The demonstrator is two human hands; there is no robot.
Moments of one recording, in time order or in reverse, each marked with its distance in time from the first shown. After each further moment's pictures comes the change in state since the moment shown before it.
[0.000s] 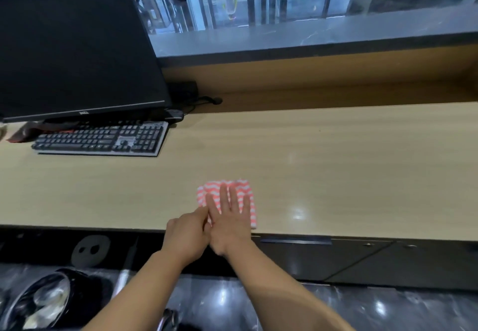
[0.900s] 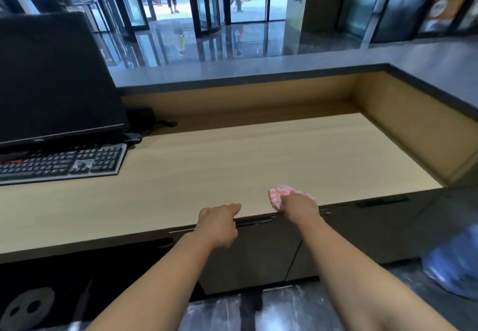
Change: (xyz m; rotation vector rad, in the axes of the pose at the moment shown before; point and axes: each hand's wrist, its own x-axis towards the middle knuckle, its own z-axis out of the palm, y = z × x) left_hand -0.049 0.144 -0.014 0.011 -0.150 0.282; right_hand -0.151 0.183 -0.073 -0.064 0.014 0.463
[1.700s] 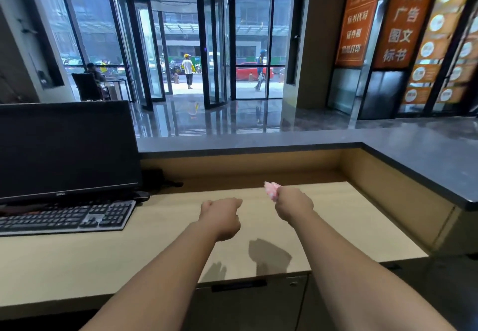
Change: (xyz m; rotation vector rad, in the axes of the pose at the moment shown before) left_hand -0.013 0.054 -0.126 -0.025 0.246 -0.002; right_hand -0.037 -0.014 -0.157 0.209 0.309 0.113
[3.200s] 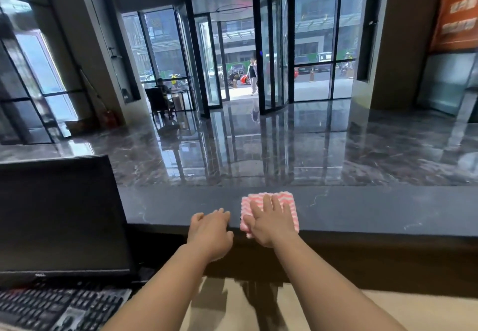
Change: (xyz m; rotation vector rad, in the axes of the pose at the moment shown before) left_hand 0.321 -0.110 -0.068 0.231 0.141 -0.265; right_hand 0.367 -0.160 0.041 -0.142 -0.061 -0.538
